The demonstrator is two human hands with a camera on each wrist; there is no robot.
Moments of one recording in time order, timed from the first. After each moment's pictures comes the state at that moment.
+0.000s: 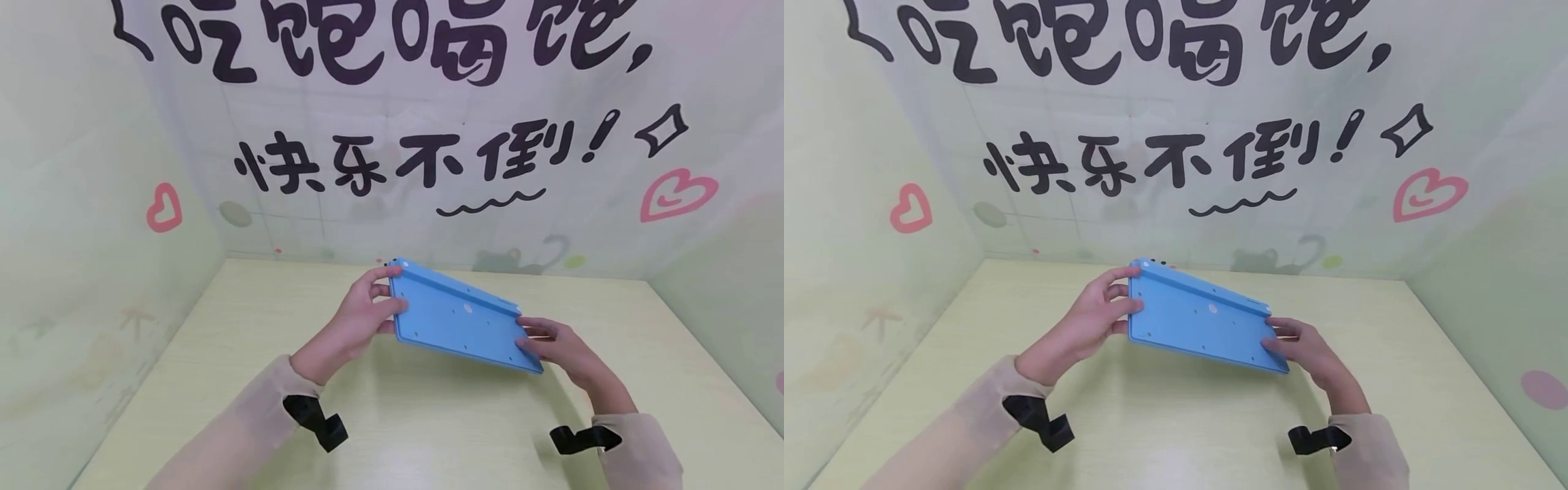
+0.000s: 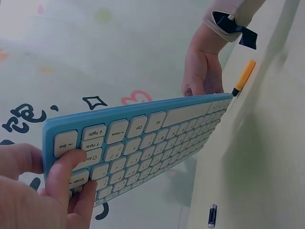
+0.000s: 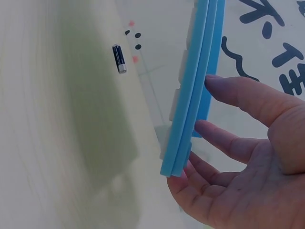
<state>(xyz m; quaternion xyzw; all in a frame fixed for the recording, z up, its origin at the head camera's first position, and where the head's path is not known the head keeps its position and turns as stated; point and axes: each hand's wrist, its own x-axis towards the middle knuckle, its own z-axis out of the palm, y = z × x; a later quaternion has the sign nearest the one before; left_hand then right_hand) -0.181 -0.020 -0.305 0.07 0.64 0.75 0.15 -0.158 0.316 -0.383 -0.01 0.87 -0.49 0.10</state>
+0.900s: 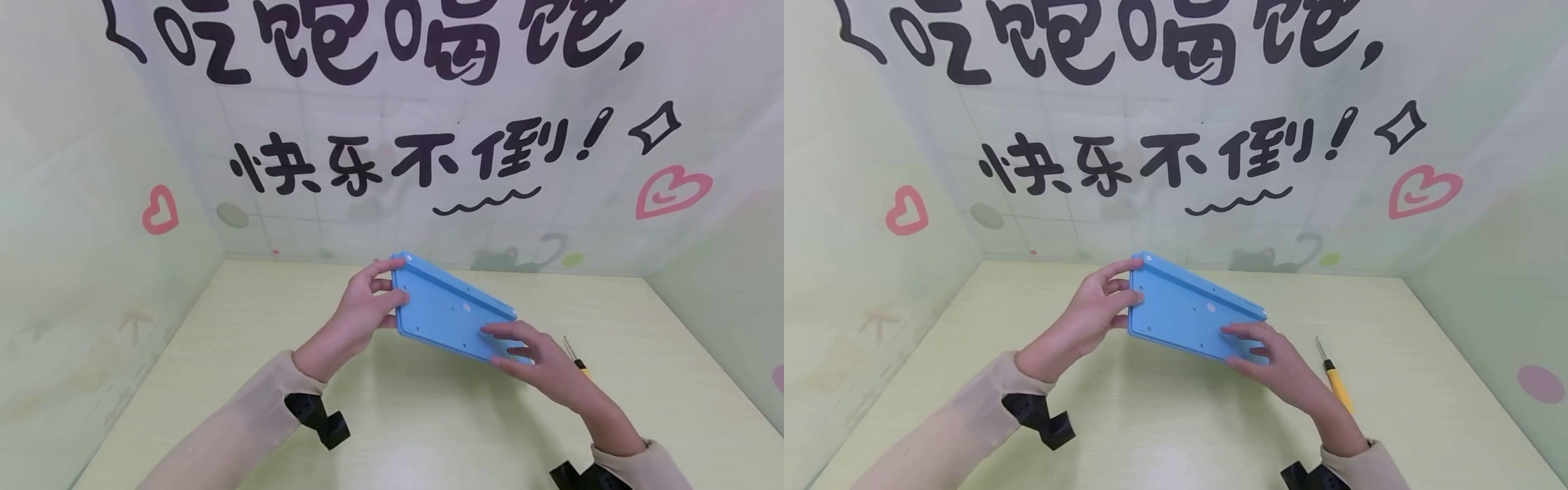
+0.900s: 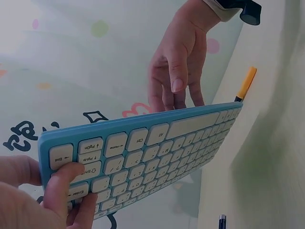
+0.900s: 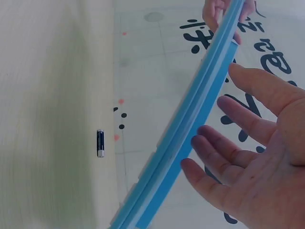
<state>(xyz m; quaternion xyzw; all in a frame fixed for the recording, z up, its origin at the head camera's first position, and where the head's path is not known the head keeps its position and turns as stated) -0.177 -0.012 -0.289 0.06 0.66 0.74 0.13 -0.119 0.262 -0.351 -0.21 0.86 -0.46 -0.01</state>
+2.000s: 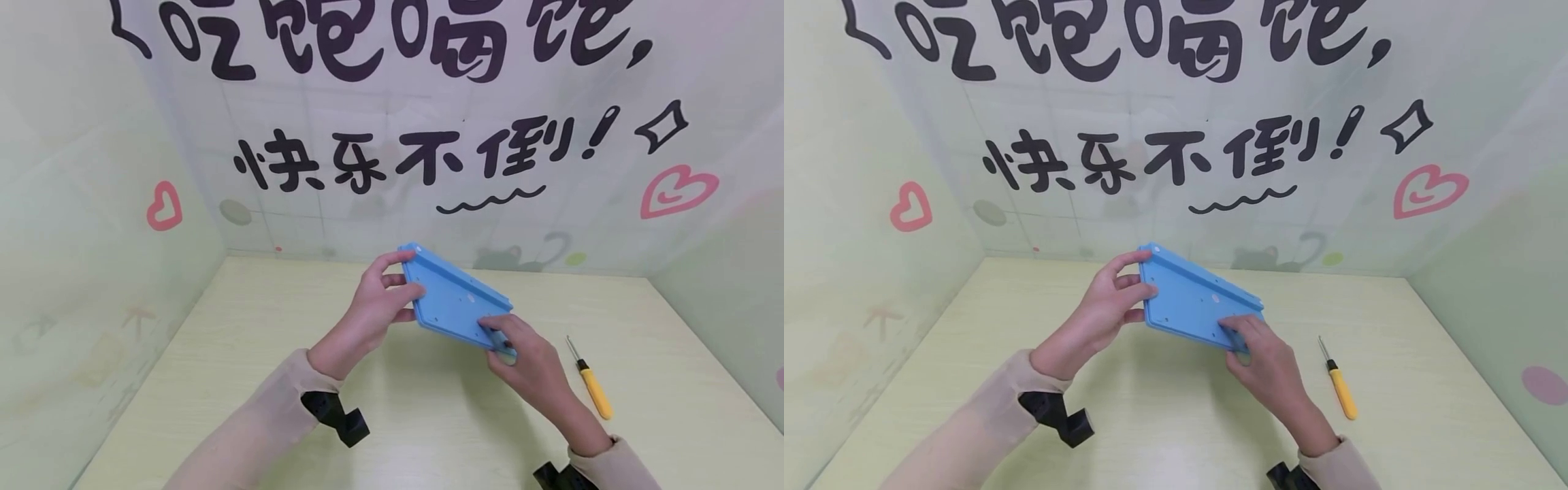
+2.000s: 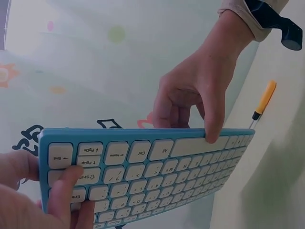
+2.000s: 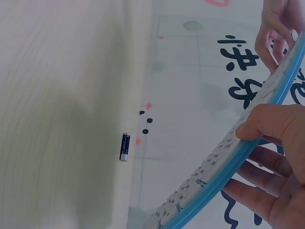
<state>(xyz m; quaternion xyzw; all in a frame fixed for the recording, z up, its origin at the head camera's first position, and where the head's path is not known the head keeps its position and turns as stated) -0.174 -0.001 -0.283 0.06 0.62 0.77 0.13 -0.123 0.232 -0.365 -0.23 0.91 -0.21 -0.29</state>
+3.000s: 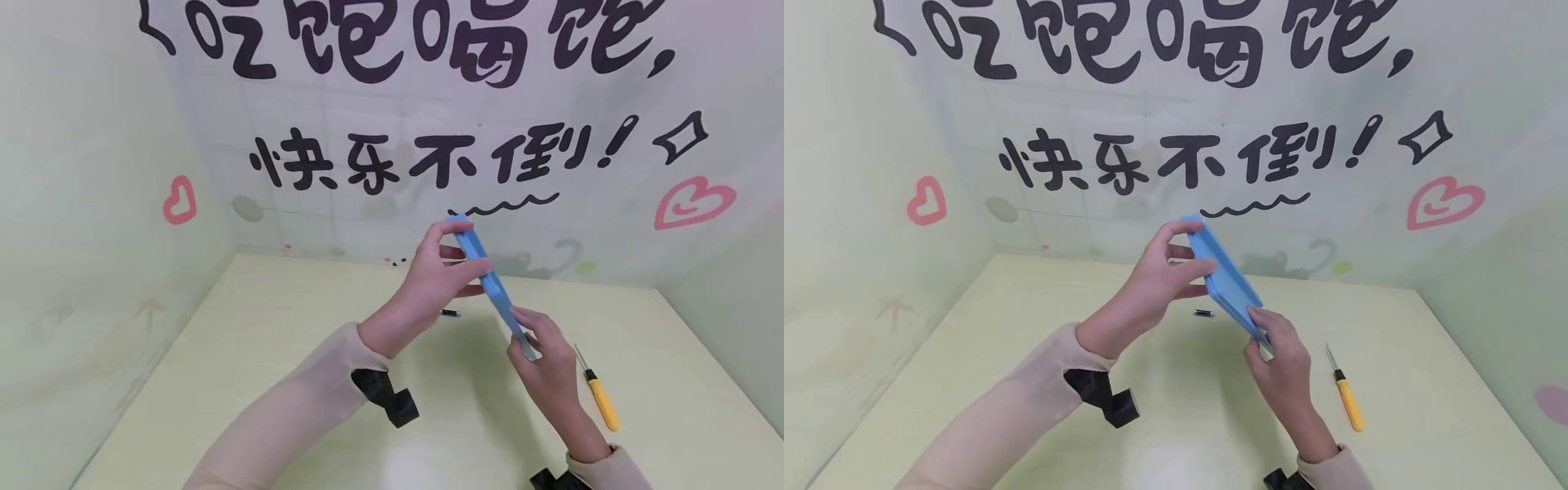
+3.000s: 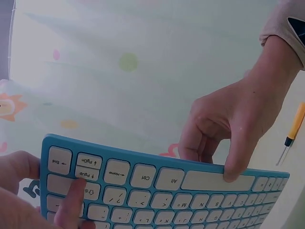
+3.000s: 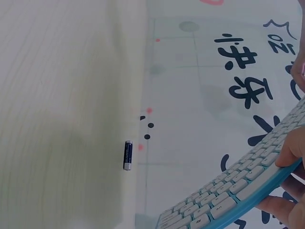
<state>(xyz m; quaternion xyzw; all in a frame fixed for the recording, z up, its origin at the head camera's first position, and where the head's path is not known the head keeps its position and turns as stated) -0.170 0.042 -0.241 0.12 0.58 0.80 0.10 -0.130 0.228 -0.363 -0.22 0.81 -0.33 -0.42</state>
